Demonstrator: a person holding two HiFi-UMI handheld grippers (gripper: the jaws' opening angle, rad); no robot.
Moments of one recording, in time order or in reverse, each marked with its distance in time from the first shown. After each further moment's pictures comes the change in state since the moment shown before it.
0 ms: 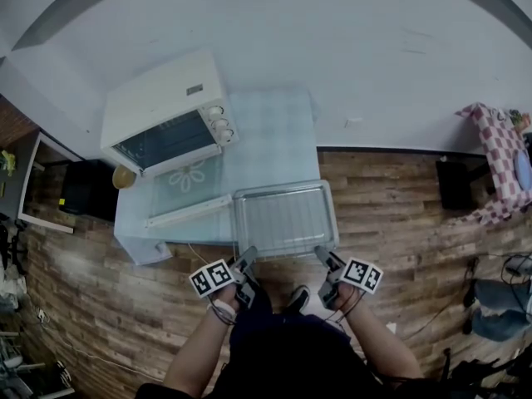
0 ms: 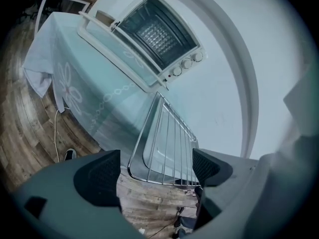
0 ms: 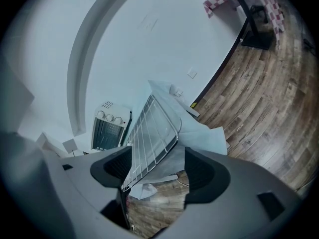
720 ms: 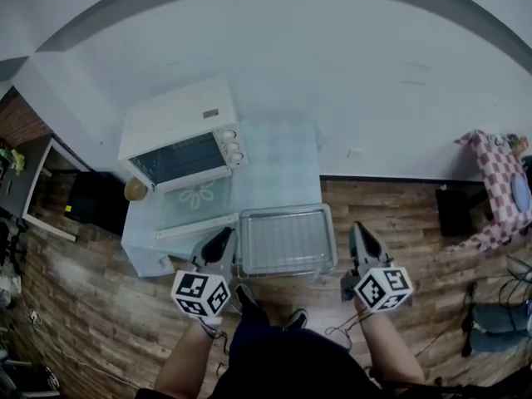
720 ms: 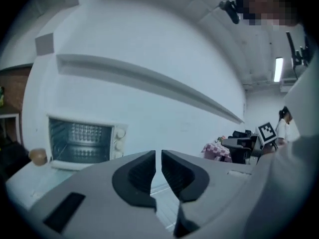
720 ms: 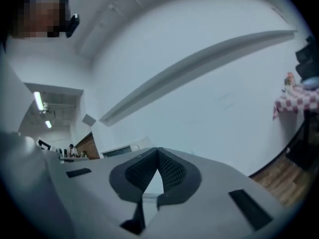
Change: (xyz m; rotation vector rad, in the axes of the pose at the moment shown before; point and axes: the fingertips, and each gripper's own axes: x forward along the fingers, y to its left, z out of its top) left arm -0.125 -0.221 0.119 0.922 -0.456 -0.139; right arm -0.112 0.221 0.130 -0.824 -0.509 0.190
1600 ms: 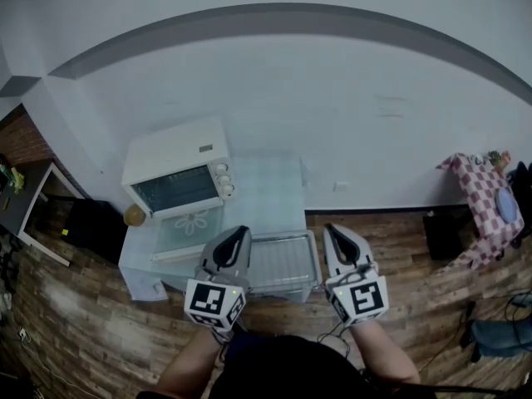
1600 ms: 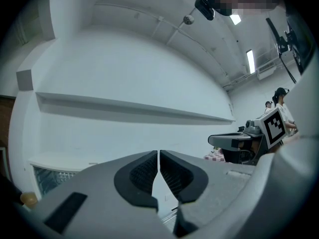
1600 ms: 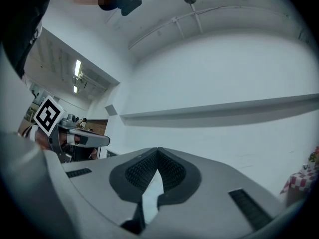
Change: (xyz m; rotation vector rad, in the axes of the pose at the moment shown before) left arm -0.012 -0.102 0.114 0.217 -0.250 -0.066; right arm -0.026 0.111 0.112 -0.528 -0.188 0.124
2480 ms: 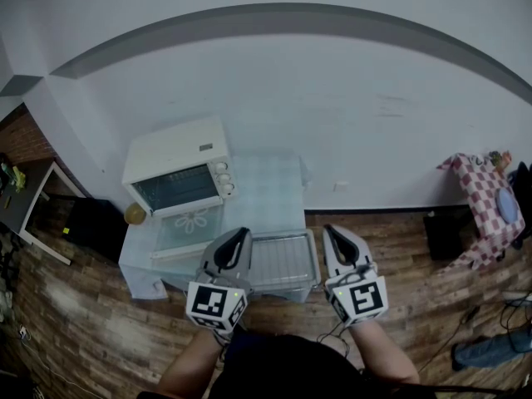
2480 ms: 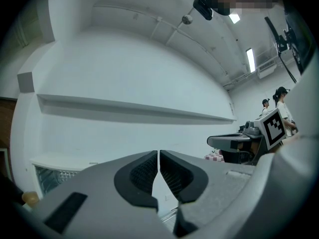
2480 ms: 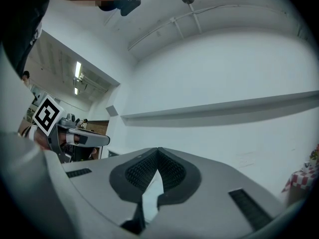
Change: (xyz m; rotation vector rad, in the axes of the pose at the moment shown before) left arm -0.005 -0.013 -0.001 0.006 -0.005 0.012; right arm -0.012 -0.002 -0.014 0.019 0.034 0.012
